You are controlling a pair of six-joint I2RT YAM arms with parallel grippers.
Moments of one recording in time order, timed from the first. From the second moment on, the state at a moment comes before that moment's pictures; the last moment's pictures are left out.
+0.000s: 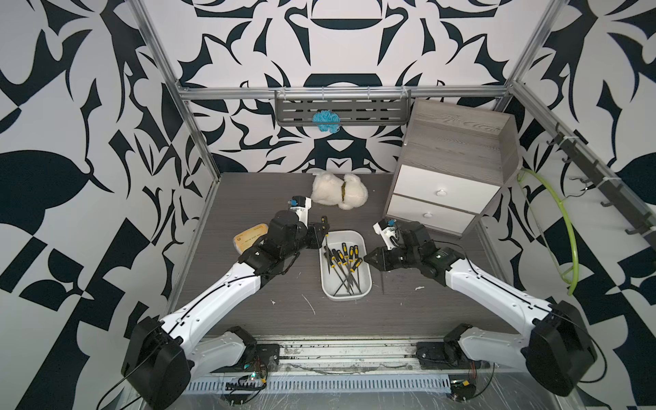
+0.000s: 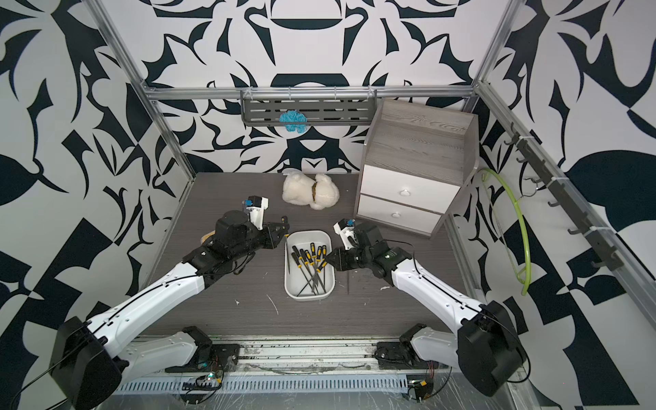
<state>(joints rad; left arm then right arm) -0.63 1.13 0.80 -0.06 0.20 -0.60 0.58 1.22 0.75 -0.25 -0.53 0.47</state>
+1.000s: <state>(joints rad) -0.63 1.17 0.74 0.02 0.27 -0.66 0.81 1.34 0.78 -0.09 -0.49 0.50</state>
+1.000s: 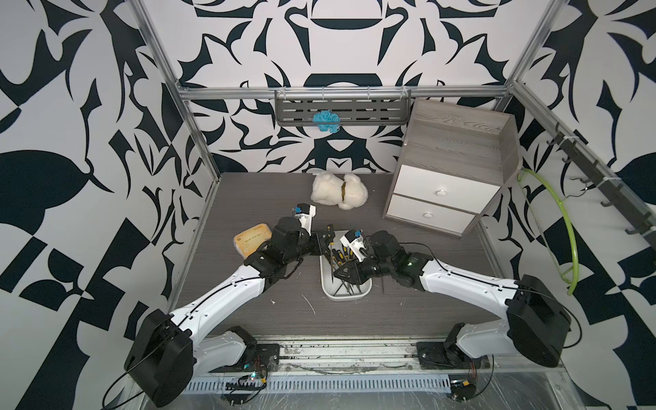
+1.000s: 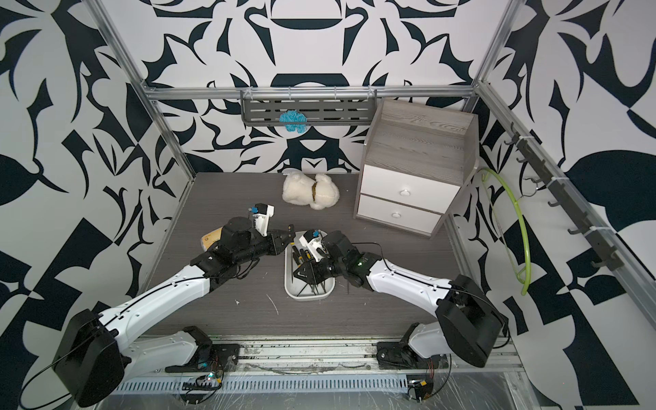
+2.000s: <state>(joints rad) -0.65 1.20 0.74 0.03 0.26 -0.66 0.85 1.43 0.83 -0.13 -0.42 0.50</state>
